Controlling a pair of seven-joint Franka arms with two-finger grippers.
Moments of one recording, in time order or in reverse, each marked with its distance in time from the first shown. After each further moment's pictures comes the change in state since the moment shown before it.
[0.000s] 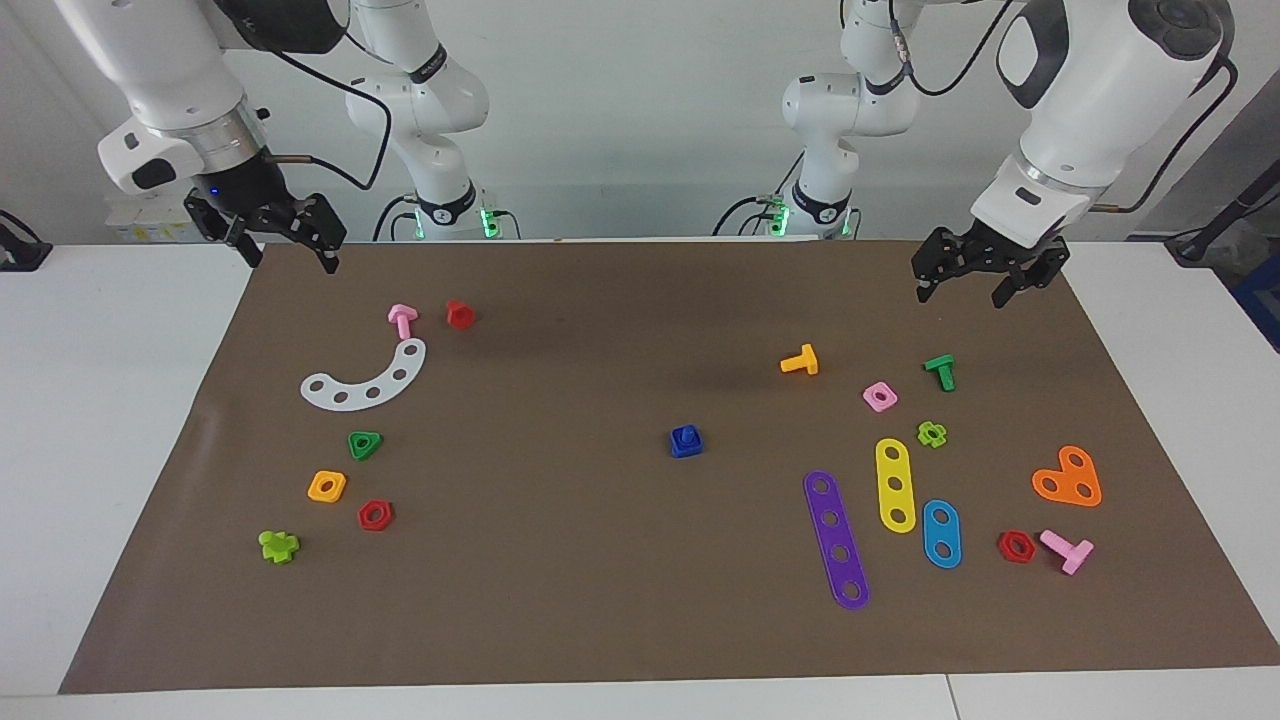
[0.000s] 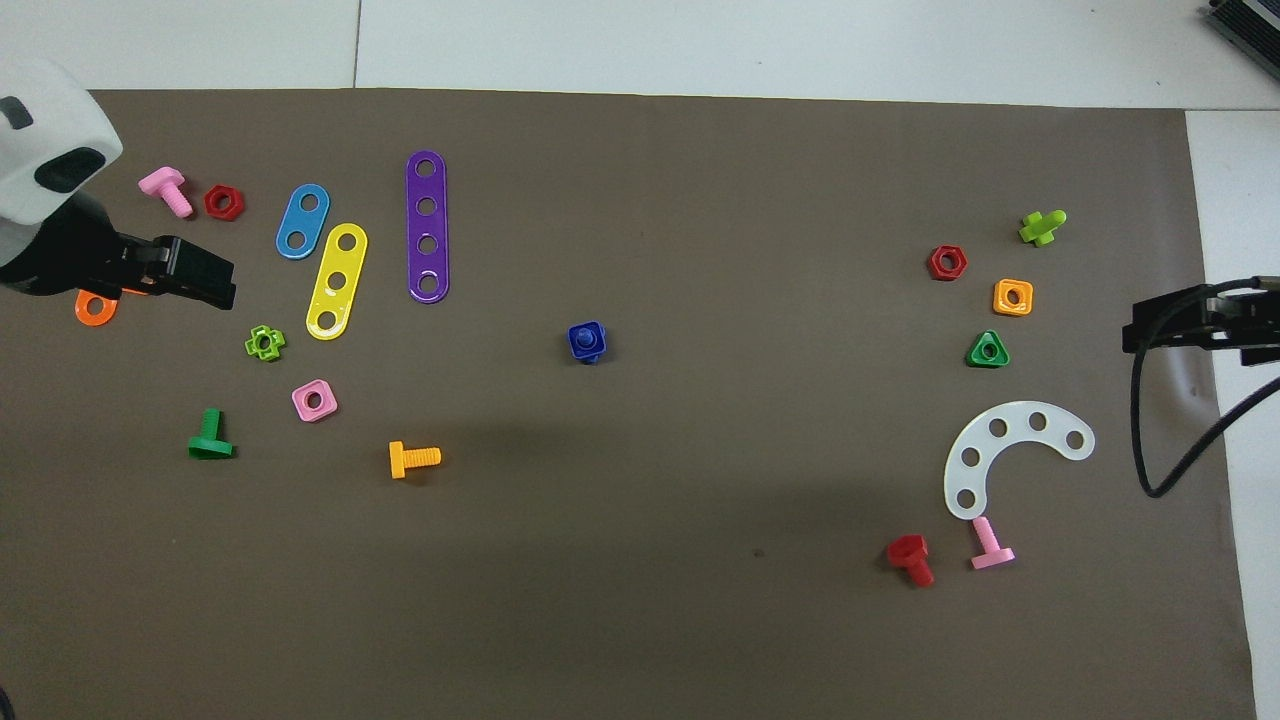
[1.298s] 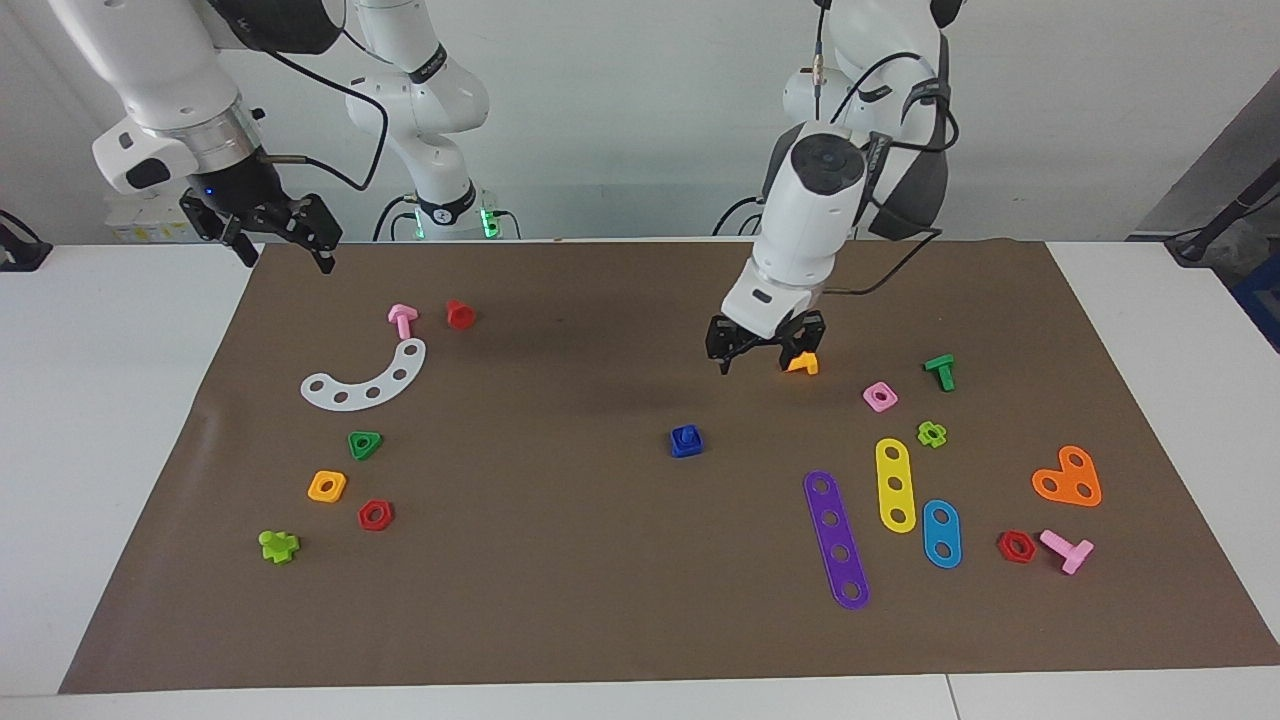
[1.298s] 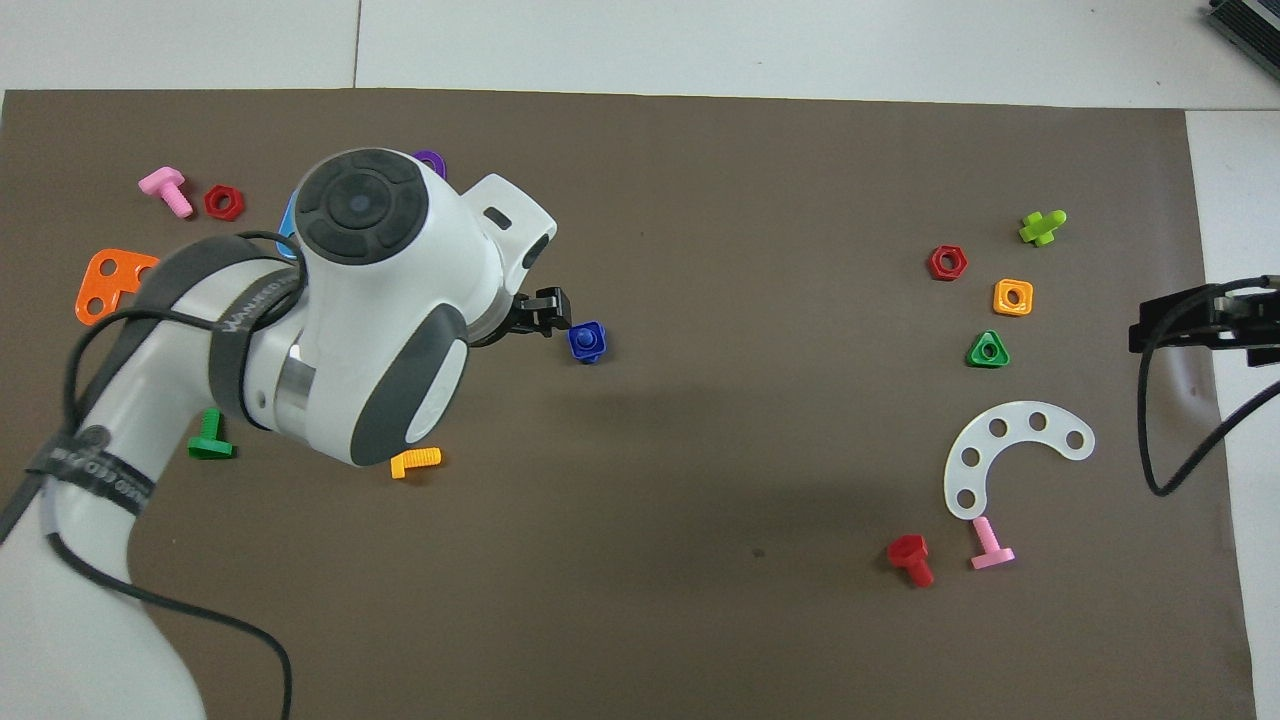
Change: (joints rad) left arm -0.376 0.168 -0.020 -0.220 -0.011 0.457 -0.574; right arm -0.009 0.000 -0.001 0.000 0.000 0.000 0.000
